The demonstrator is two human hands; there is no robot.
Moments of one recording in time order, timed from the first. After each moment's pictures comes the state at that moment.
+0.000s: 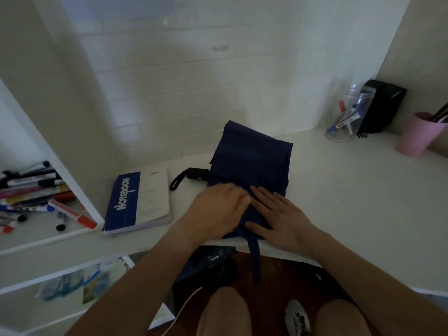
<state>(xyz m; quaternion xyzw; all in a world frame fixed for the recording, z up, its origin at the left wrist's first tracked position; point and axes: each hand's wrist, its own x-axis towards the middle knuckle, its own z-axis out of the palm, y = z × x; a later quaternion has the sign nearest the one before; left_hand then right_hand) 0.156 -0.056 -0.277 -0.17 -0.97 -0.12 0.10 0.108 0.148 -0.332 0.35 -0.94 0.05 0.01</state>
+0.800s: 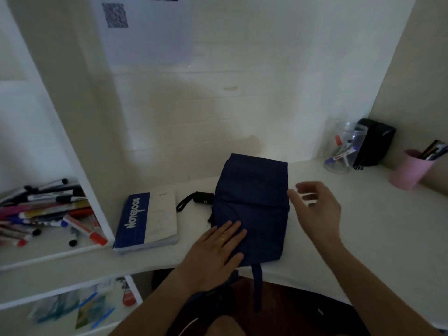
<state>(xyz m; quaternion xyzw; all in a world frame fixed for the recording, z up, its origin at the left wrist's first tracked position) 0.185 -0.080 -0.342 -0.18 -0.98 -0.06 0.05 0.109 0.161 -0.253 0.03 -0.84 0.49 0.25</state>
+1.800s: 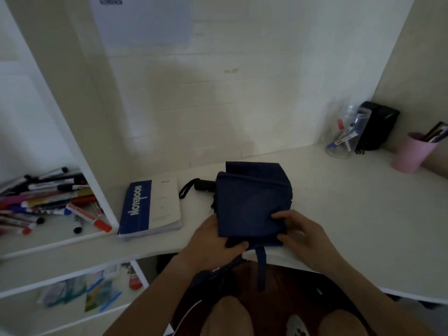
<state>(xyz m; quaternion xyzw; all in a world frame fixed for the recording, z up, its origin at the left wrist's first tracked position) 0.200 -0.077 -0.321 -0.10 -0.94 -0.31 0.09 0.155 0.181 -0.316 0.24 -0.86 0.45 0.01</state>
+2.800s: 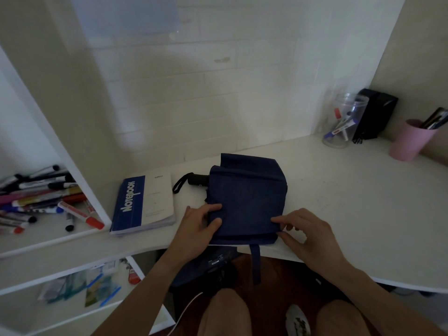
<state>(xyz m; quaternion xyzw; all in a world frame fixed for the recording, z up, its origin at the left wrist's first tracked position) 0.196 -0.092 -0.322 0.01 -0.90 -0.43 0.08 0.162 0.194 -0.327 0.33 -0.86 0.32 0.21</state>
